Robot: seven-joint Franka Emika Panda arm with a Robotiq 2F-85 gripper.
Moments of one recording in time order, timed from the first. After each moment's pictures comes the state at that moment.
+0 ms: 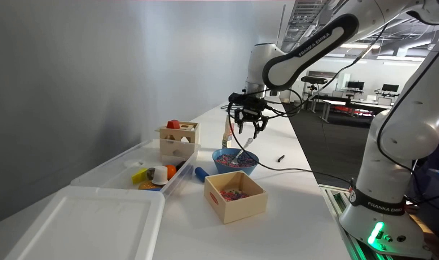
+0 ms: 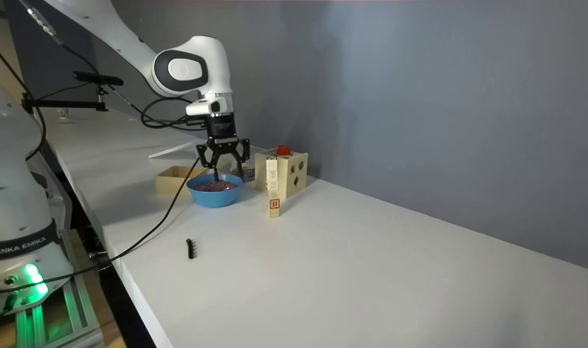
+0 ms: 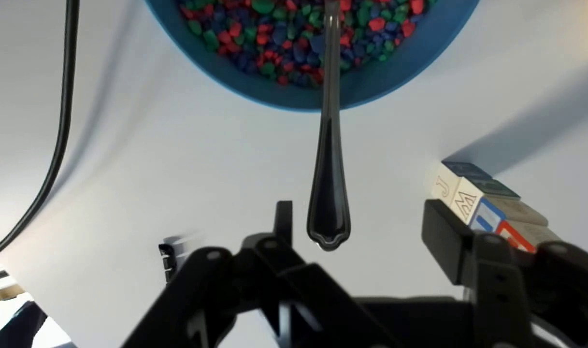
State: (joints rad) arm -0.32 -0.31 0.01 -2.56 -0.20 2.38 1.70
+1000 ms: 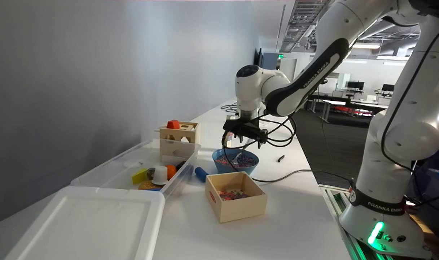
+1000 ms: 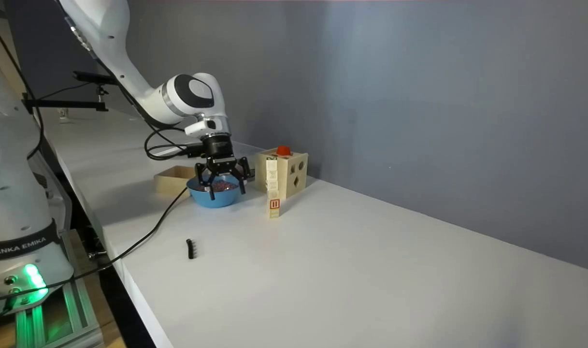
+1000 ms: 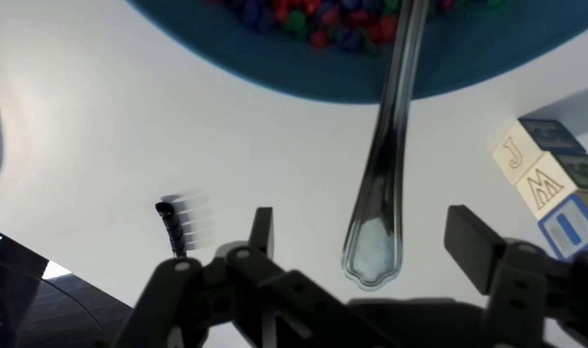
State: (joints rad) arm -0.27 -0.15 0.06 -2.56 -0.73 2.31 2.20
